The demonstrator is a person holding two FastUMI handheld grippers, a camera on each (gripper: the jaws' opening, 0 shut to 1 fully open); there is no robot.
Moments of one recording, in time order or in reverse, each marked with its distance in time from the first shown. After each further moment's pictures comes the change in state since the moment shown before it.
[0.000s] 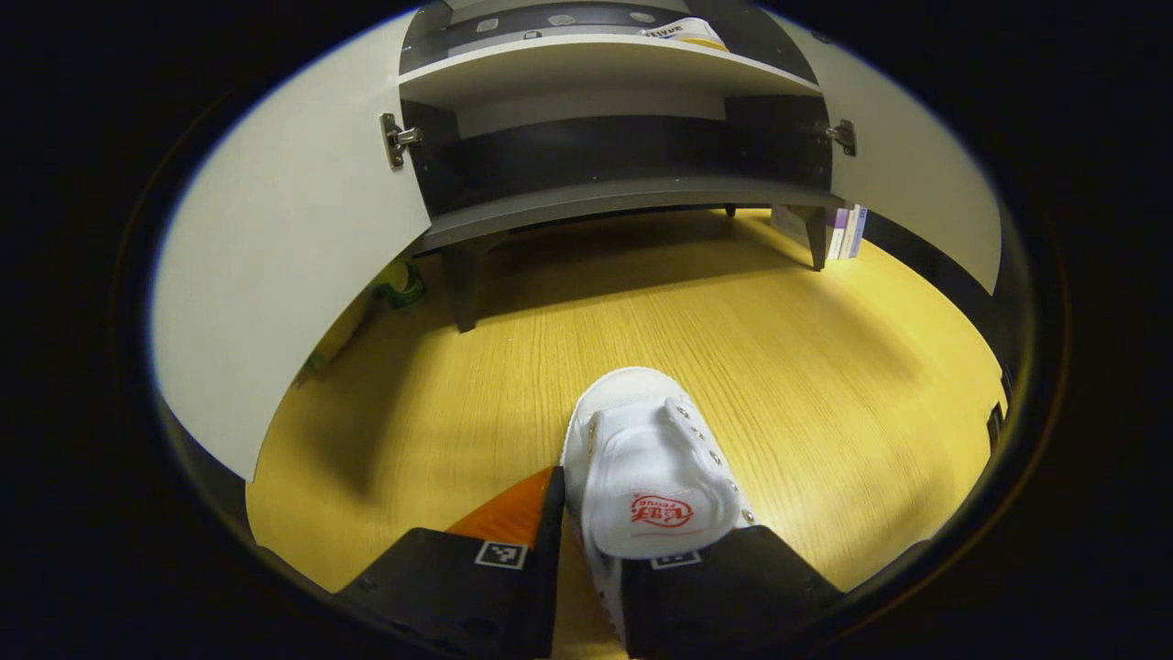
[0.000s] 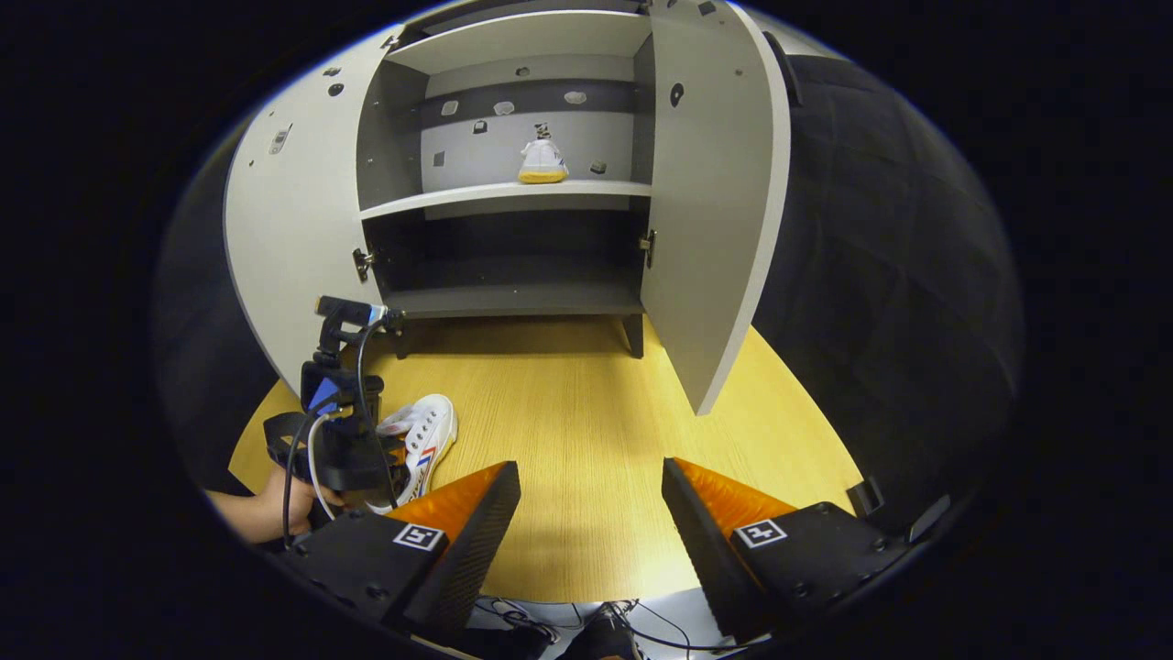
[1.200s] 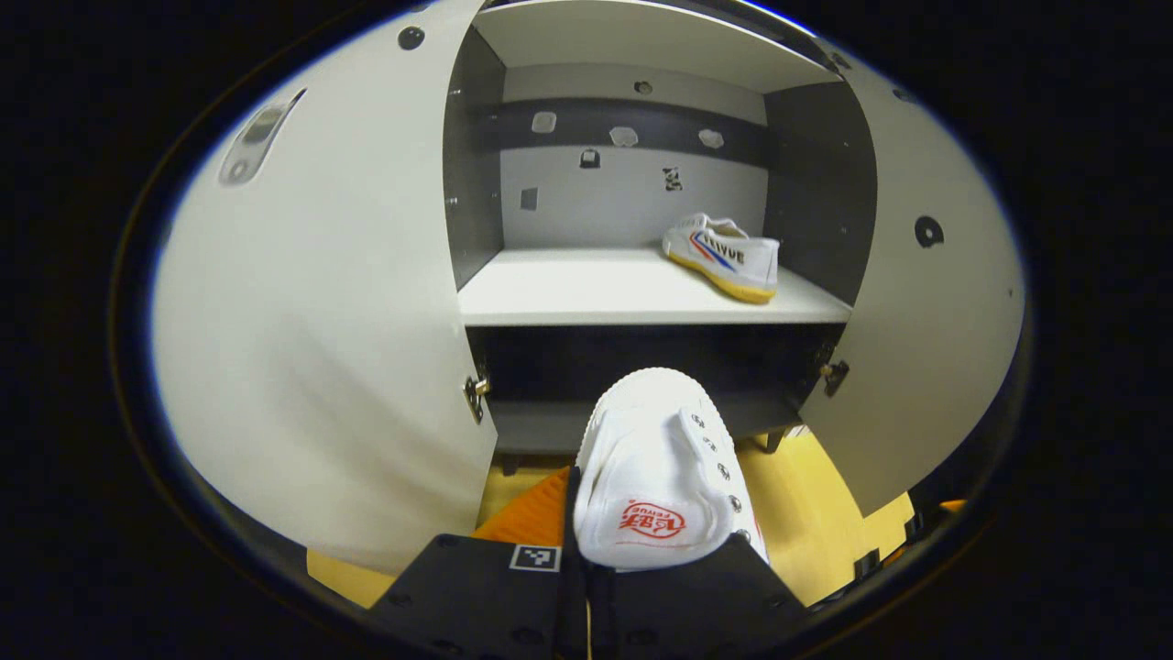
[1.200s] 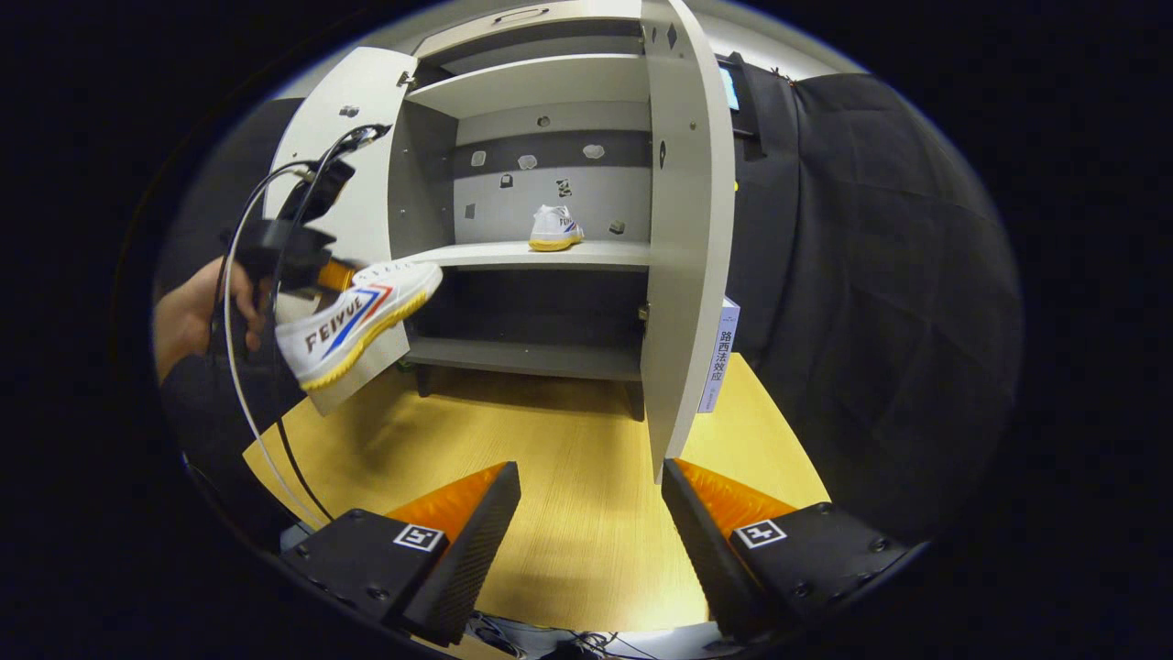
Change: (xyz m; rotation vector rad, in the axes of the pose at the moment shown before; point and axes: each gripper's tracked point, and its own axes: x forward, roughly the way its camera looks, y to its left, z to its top) left arm -0.160 0.027 0.273 -0.145 -0.225 0.002; right arm -0.015 -0.049 0.056 -0.053 -0.168 0.168
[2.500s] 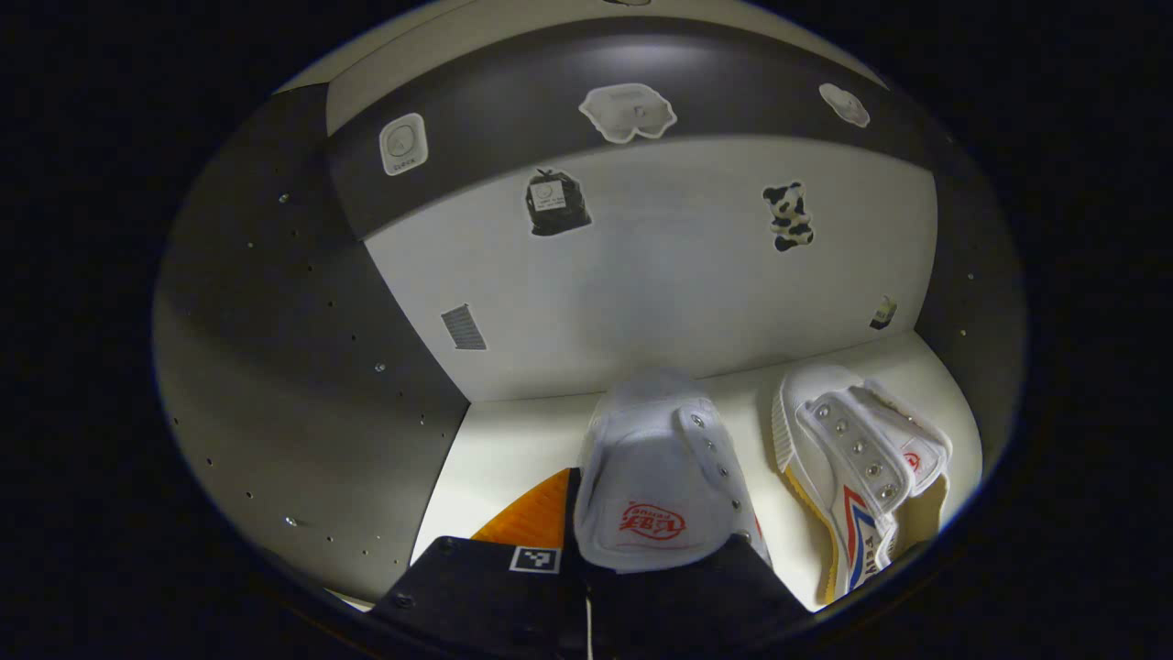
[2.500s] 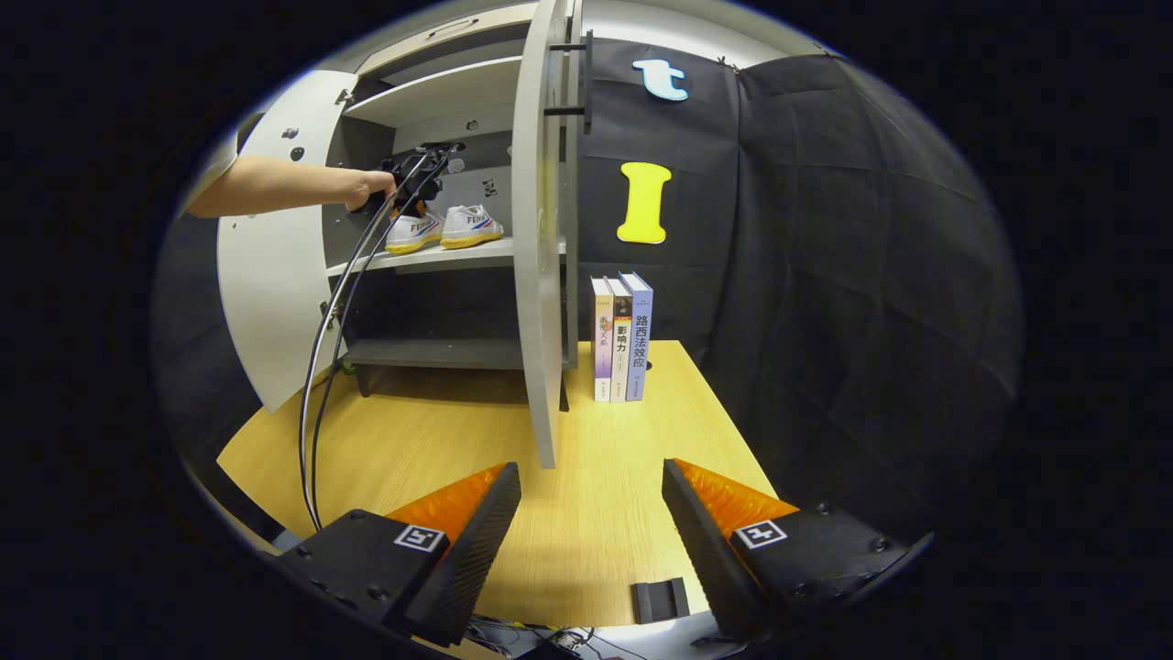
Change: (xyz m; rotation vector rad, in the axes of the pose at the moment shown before) left arm 0.258 0.009 0.194 0.155 0.168 0.234; right arm -0.004 -0.119 -0.033 0.052 0.001 -0.136
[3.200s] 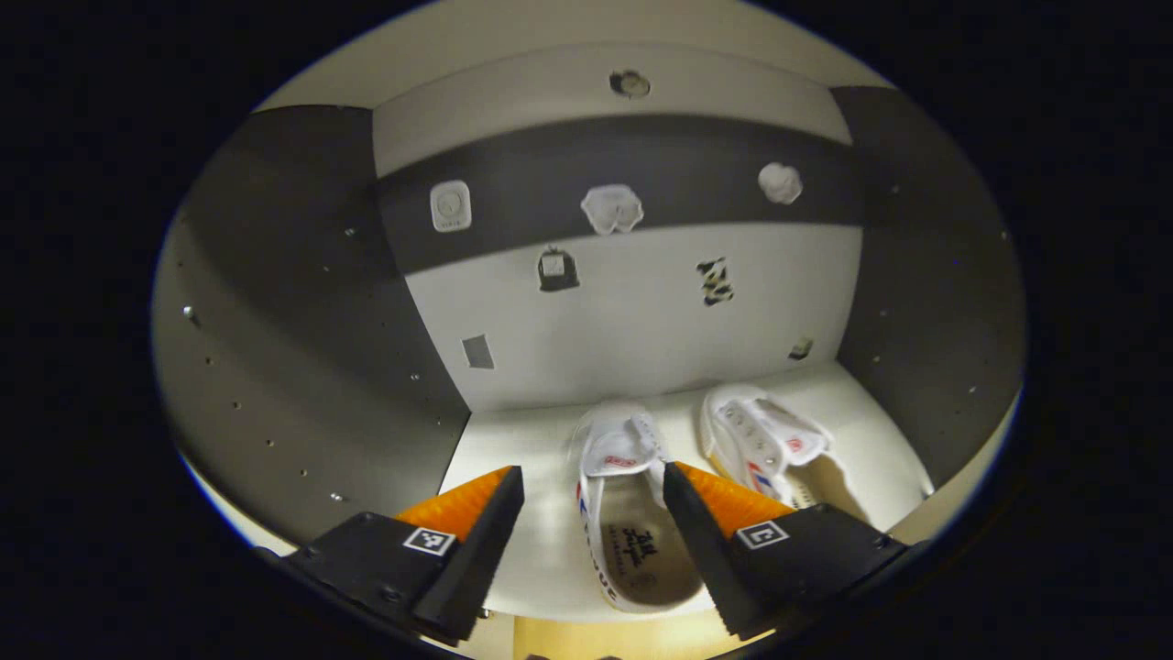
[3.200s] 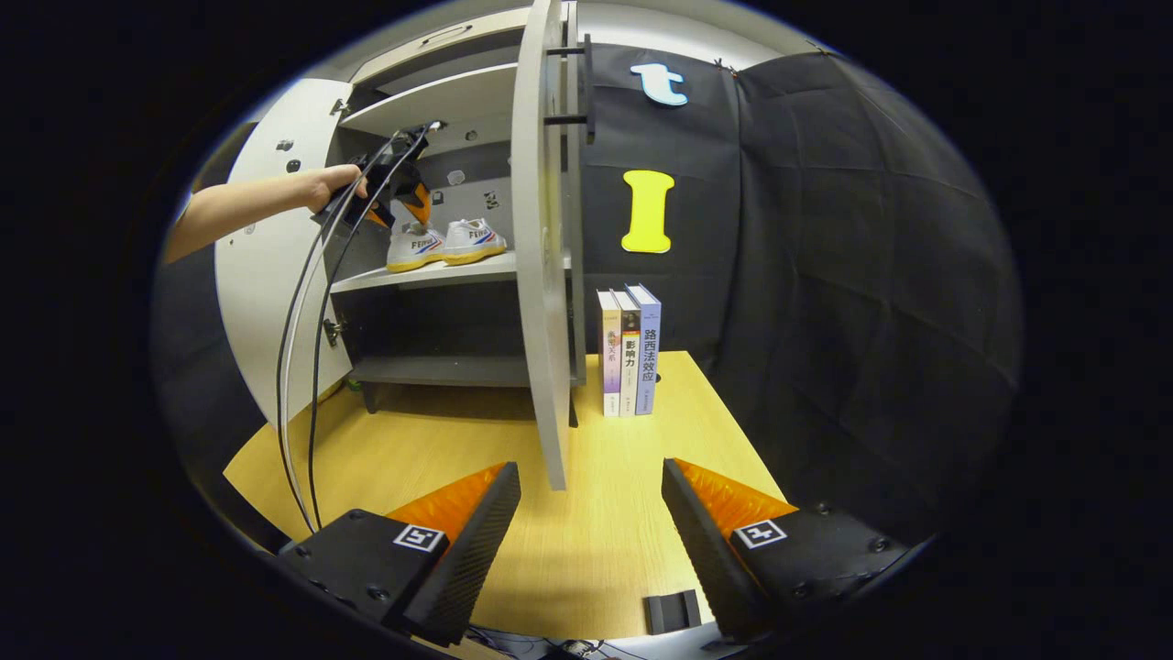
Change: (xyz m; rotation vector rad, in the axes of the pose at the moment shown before) left arm -0.123 -0.003 0.016 -0.078 -0.209 -0.146; right arm 0.009 0.020 0.020 0.015 -0.042 0.053
